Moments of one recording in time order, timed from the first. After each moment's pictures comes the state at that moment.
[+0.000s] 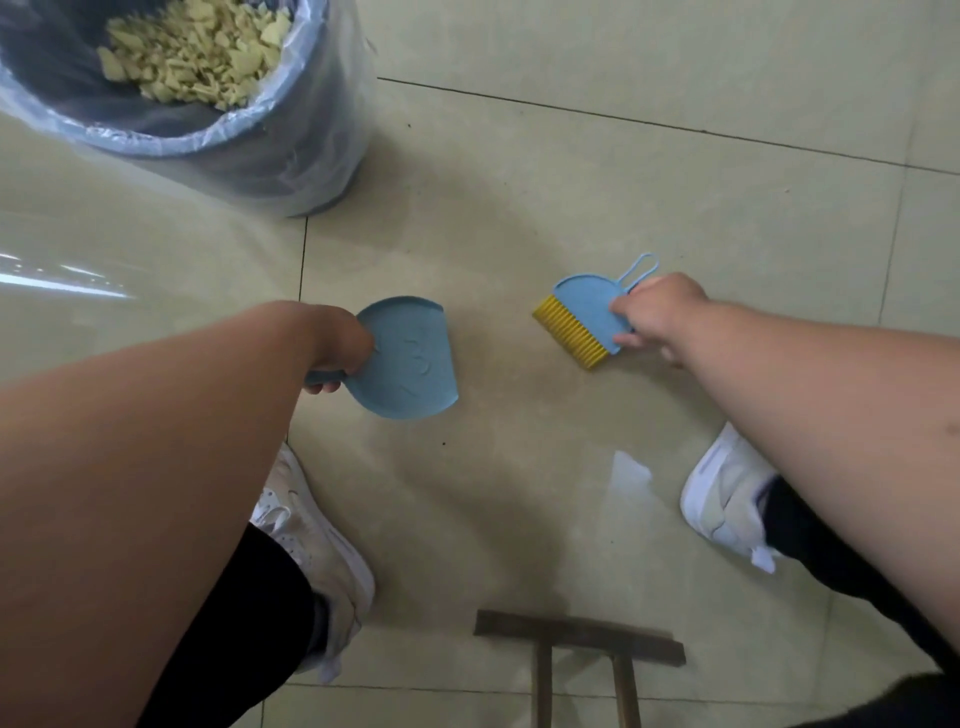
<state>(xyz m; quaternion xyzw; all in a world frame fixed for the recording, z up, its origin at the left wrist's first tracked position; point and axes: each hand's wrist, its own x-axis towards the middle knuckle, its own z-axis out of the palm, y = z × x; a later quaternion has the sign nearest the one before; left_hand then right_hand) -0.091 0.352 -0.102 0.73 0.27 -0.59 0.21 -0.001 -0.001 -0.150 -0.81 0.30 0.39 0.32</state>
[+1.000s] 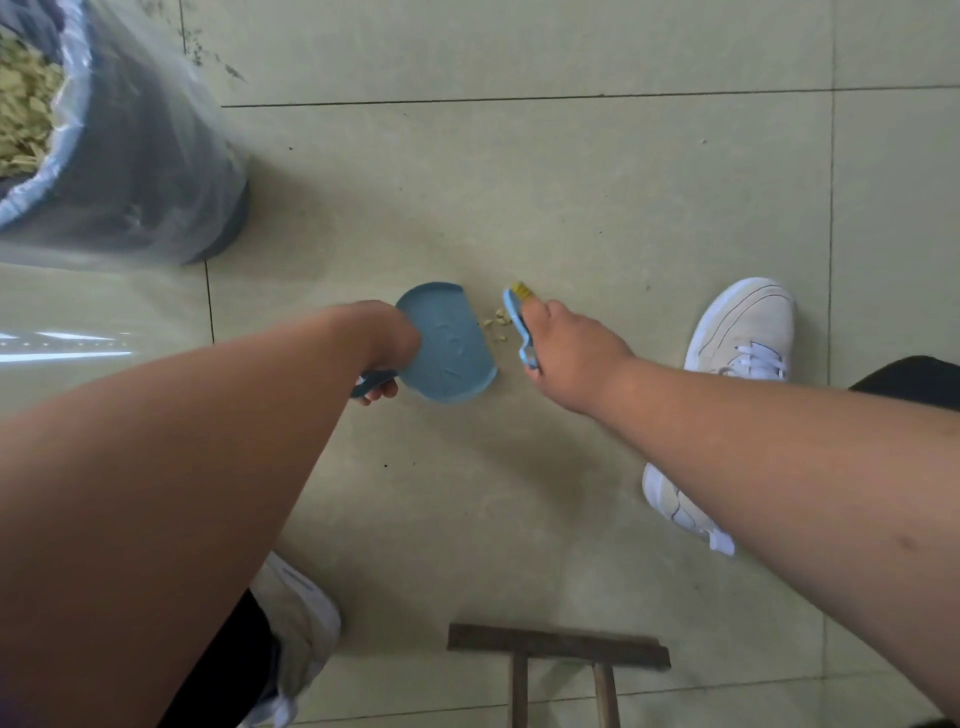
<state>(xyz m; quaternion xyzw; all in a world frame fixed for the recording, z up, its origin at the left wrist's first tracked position) -0.035 0.214 -0.138 0.73 0.29 -0.60 0.17 -0.059 -0.026 -0.145 -0.92 -0.17 0.34 0.09</state>
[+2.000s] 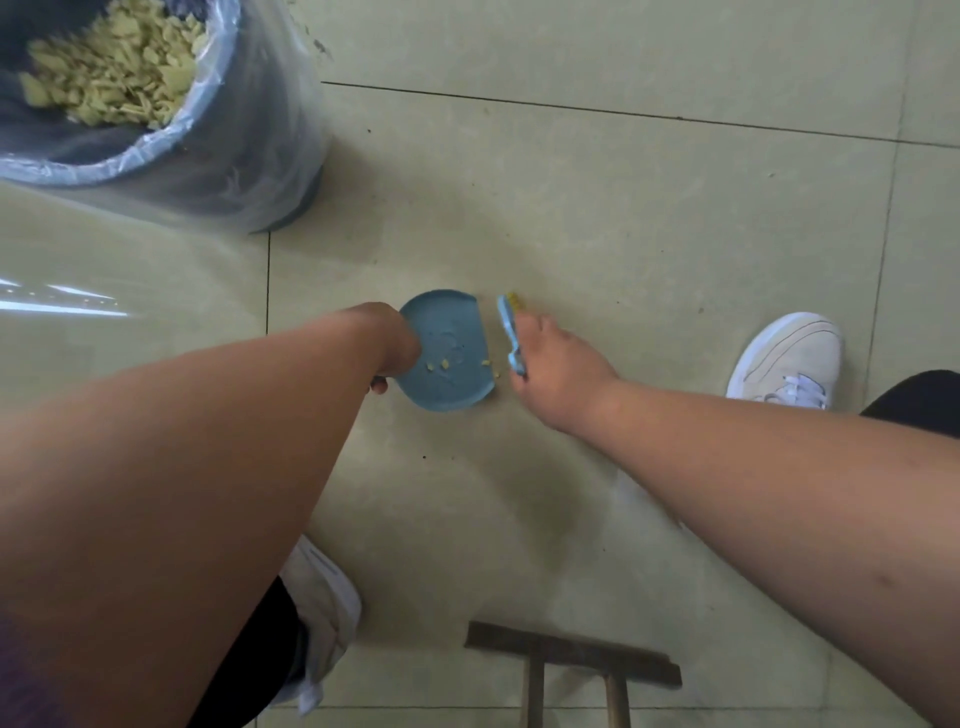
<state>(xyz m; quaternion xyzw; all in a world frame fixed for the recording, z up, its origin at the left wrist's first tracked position) -0.058 0.276 -0.144 0.78 0.25 -0.55 0.15 -0.074 0.054 -0.137 -0.91 -0.15 0.38 0.14</state>
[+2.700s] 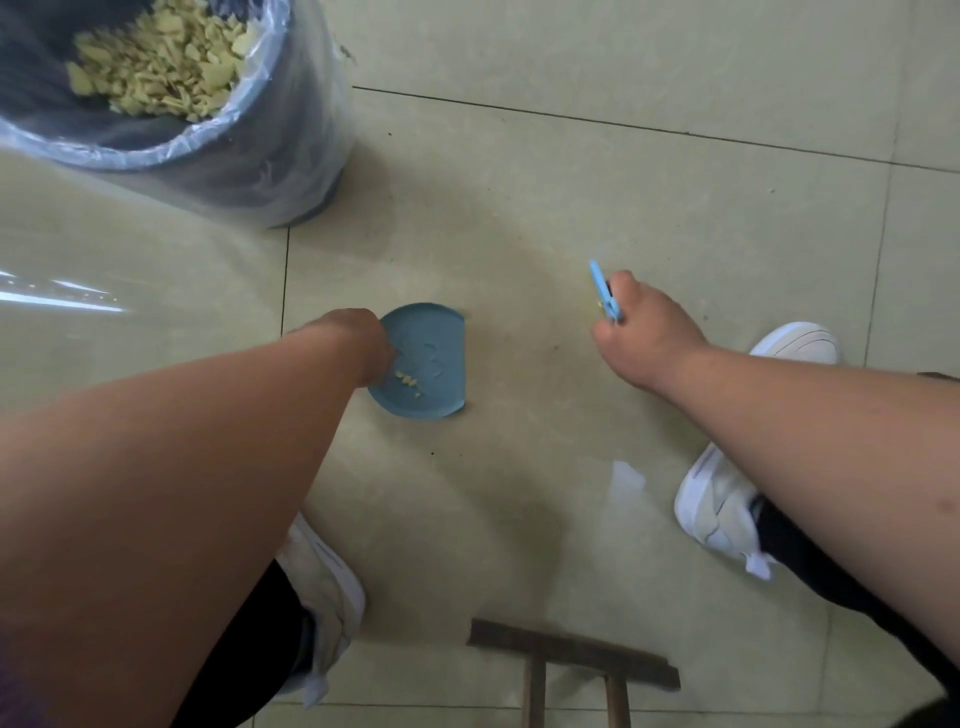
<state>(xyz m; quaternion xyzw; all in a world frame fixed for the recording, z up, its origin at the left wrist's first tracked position) -0.079 0.310 -0.140 0.85 0.16 -0.51 0.03 -0.028 -0.002 -0.128 -0.94 -0.03 0.30 0.12</state>
